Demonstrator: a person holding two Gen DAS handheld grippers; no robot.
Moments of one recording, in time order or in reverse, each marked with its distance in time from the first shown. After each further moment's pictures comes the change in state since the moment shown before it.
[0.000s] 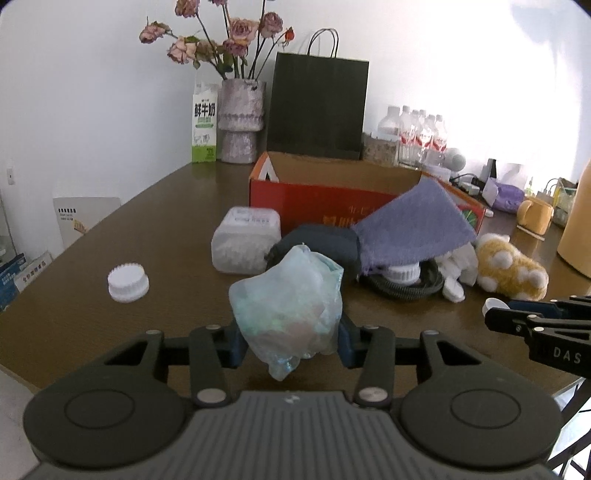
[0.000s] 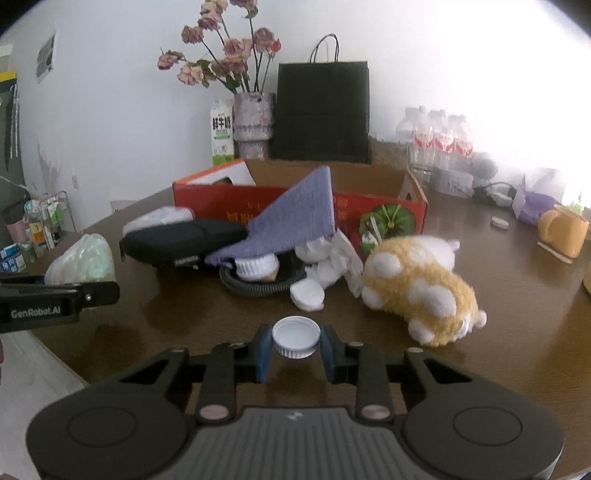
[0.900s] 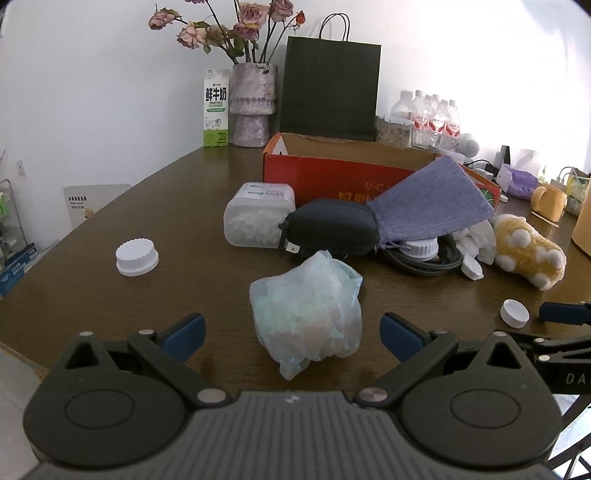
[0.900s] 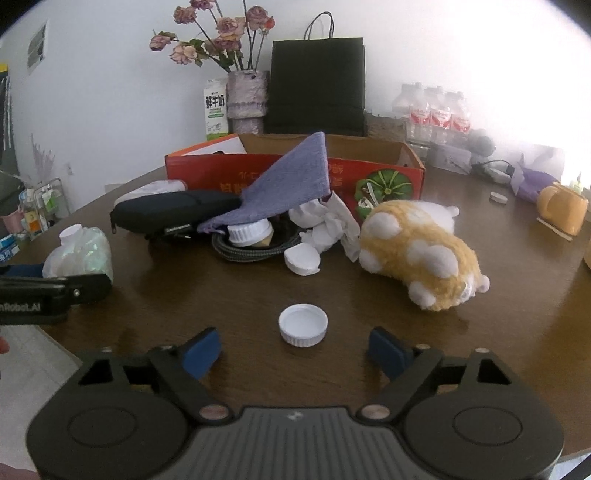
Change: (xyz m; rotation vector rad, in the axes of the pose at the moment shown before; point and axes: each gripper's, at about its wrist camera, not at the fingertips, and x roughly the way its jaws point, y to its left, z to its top) left arm 0.011 0.003 -0.018 -0.002 0.042 0.046; right arm 0.010 0.000 -0.016 0.006 0.068 -0.018
